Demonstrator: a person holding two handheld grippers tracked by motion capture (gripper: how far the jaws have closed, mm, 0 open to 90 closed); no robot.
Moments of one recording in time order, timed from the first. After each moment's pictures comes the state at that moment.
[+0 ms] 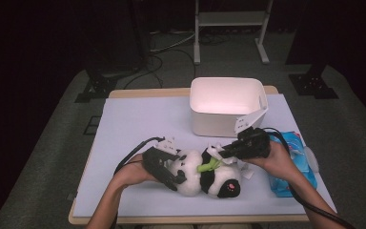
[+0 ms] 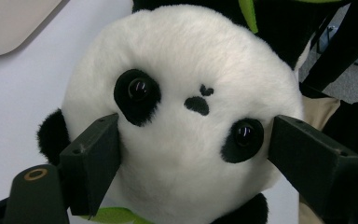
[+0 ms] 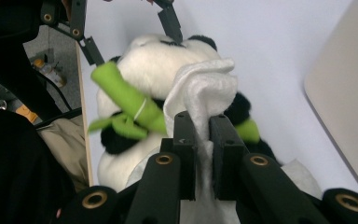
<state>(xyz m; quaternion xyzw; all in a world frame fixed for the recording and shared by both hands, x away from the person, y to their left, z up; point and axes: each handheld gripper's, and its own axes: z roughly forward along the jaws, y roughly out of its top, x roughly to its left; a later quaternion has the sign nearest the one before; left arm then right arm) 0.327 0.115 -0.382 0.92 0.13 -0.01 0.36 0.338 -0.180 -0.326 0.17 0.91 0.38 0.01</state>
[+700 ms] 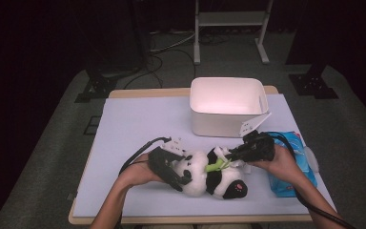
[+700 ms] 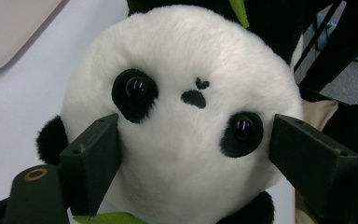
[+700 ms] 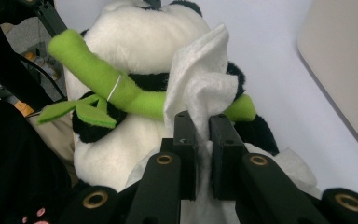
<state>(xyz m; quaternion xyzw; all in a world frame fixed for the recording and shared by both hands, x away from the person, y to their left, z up) 0.324 0.097 -0.377 0.93 0.11 0.00 0.36 0.341 -0.203 -0.350 0.21 0.91 0.36 0.00</state>
